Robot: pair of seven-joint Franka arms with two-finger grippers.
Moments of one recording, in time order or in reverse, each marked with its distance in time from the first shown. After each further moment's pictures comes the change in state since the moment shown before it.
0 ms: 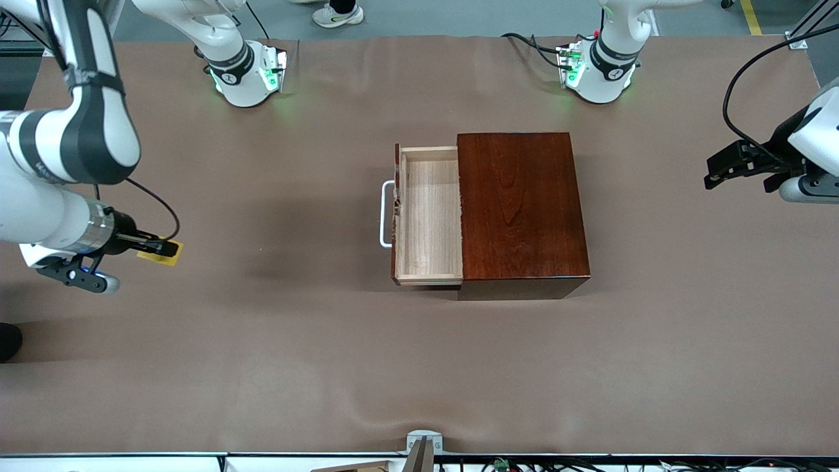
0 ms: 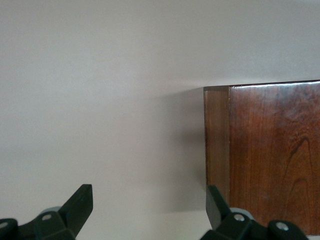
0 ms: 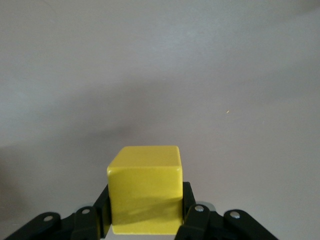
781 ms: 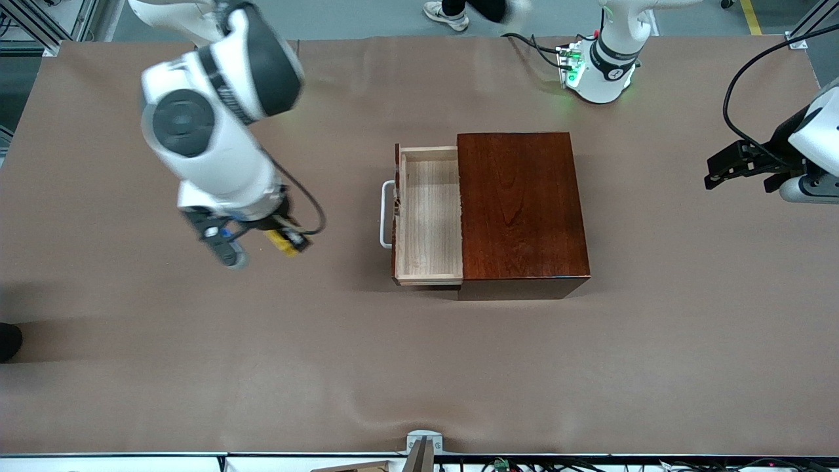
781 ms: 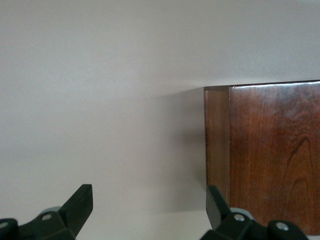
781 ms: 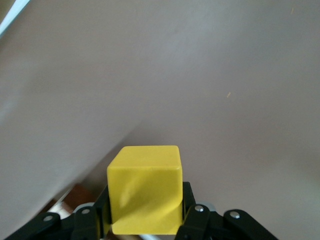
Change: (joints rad) left arm 0.000 0.000 0.001 -0.001 0.000 0.000 0.000; right arm 0.428 0.102 0.003 0.396 0.000 -0.188 0.921
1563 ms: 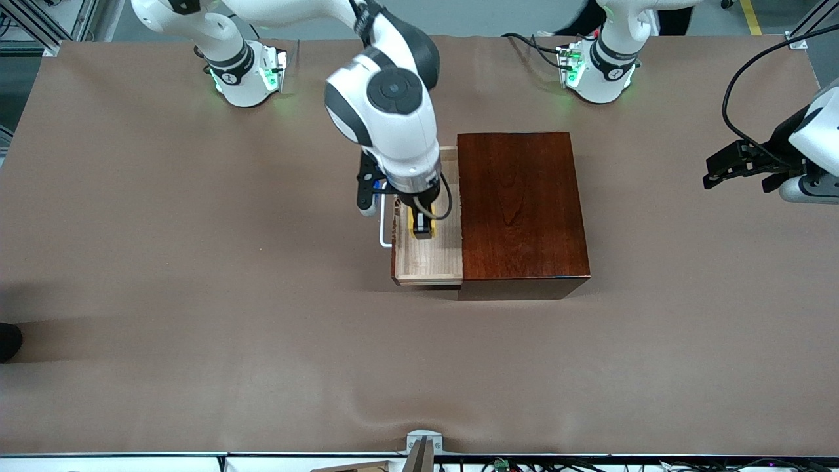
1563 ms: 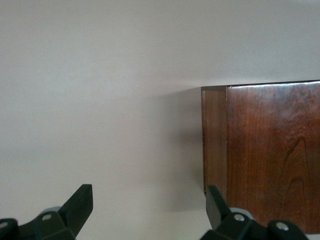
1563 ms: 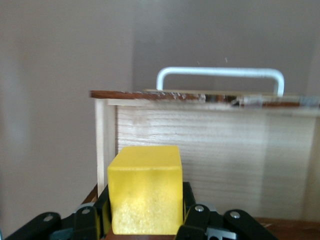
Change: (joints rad) left arm 0.001 0.000 0.001 -0.001 -0.012 0.000 0.000; right arm 0.329 0.247 0.020 0.216 0.002 0.200 1.073
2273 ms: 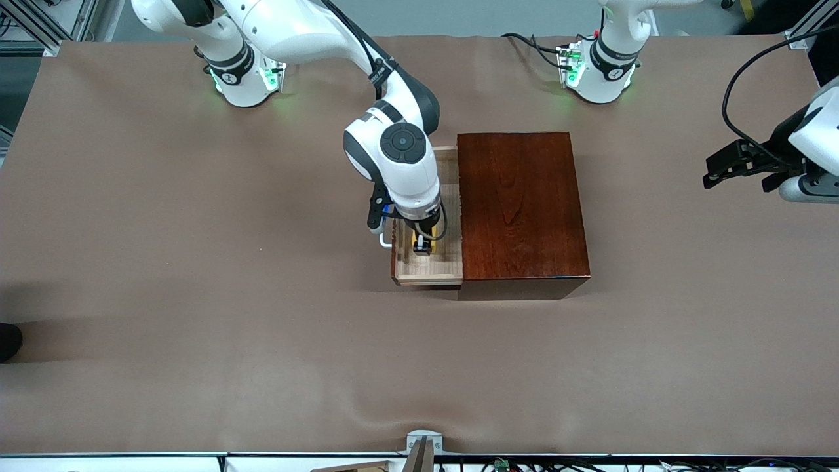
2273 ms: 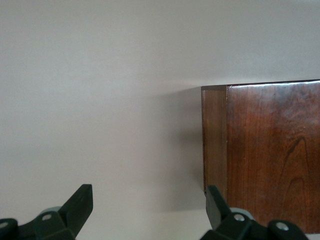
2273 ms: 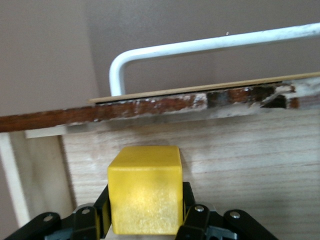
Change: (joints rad) left arm 0.000 -0.001 0.000 -0.003 0.000 0.000 0.000; right arm 0.009 0.096 0.011 -0.199 -0.001 0.311 0.234
